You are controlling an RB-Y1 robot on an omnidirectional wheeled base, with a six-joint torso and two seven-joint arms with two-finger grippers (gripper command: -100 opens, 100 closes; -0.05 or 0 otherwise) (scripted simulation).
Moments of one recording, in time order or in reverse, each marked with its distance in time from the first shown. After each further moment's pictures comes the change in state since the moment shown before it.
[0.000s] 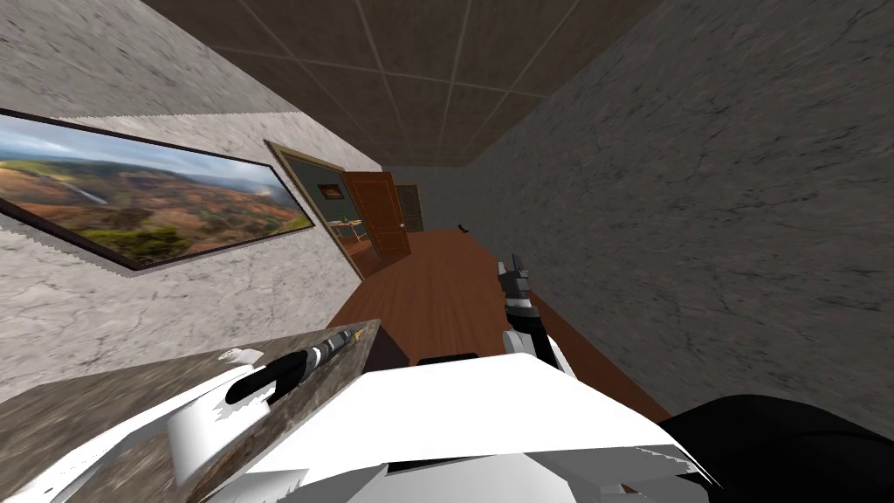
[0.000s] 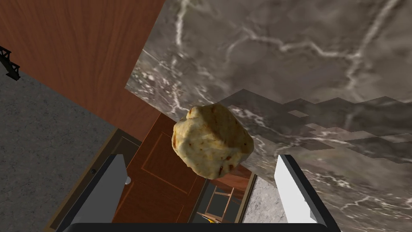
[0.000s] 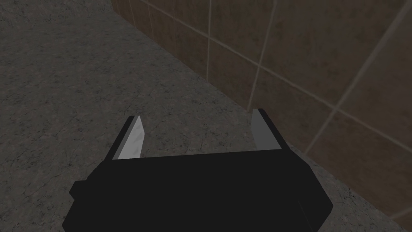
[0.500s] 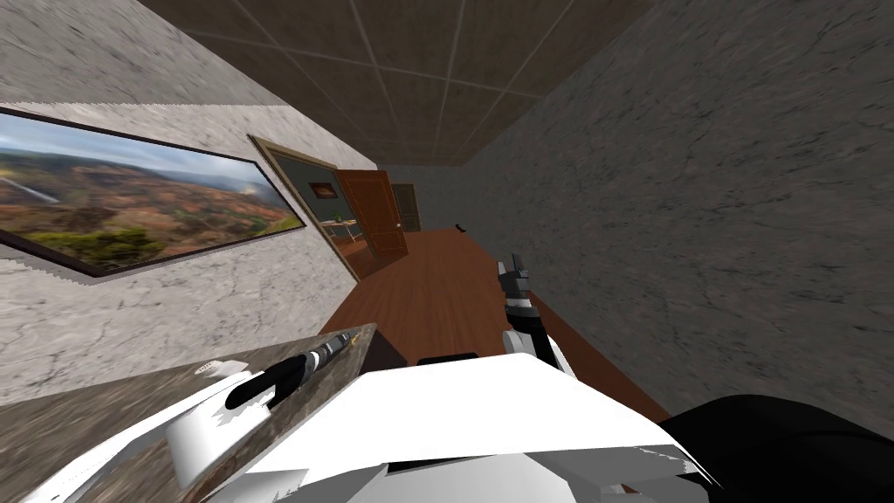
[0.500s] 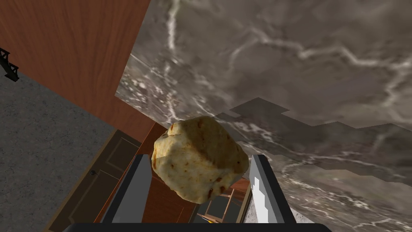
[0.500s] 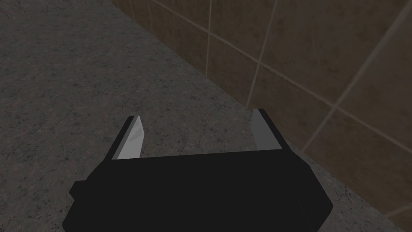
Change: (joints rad) left arm -0.016 -0.042 -0.027 0.058 -0.021 -0.027 -0.014; right arm 0.000 0.000 0.000 0.000 0.000 0.000 0.000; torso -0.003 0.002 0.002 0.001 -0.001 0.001
